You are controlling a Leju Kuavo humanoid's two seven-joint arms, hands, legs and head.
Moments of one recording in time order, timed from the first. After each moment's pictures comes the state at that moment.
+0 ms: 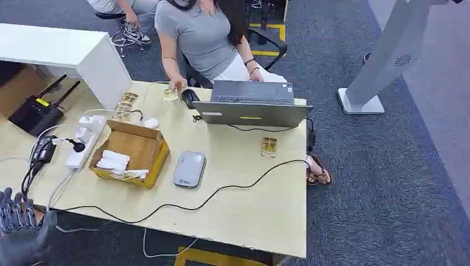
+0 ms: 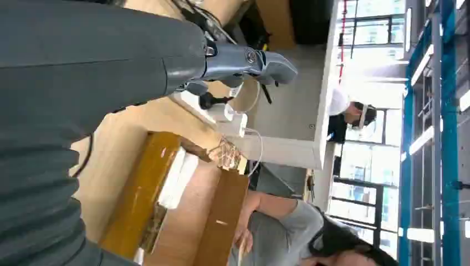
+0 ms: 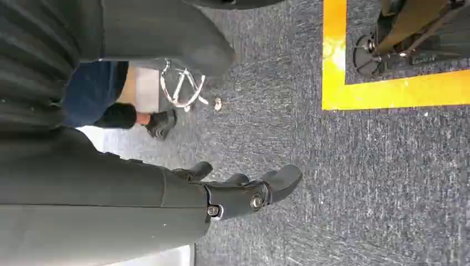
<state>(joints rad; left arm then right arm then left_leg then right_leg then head) 0.22 -0.25 0.67 -1.73 0.14 -0.26 -0.52 0.02 0.08 -0.28 -0.21 0.35 -0.19 0.18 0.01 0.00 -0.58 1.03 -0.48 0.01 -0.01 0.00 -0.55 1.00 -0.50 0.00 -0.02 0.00</state>
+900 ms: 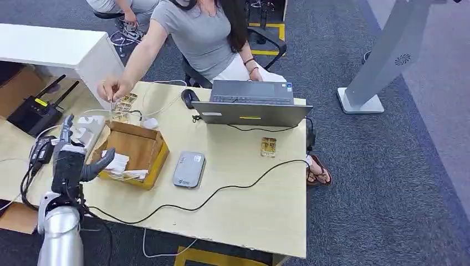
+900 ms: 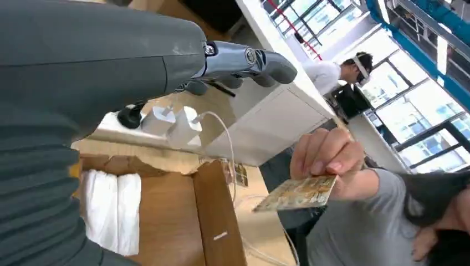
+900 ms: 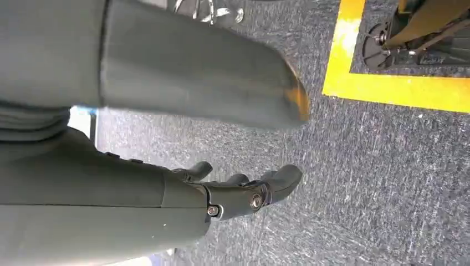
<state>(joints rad) -0.16 -0.03 0.34 -1.55 -0.58 0.03 -0.29 0.00 0.06 -0.22 -0.20 0.48 -0.14 0.18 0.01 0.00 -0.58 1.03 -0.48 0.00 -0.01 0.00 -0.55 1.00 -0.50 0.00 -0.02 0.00</state>
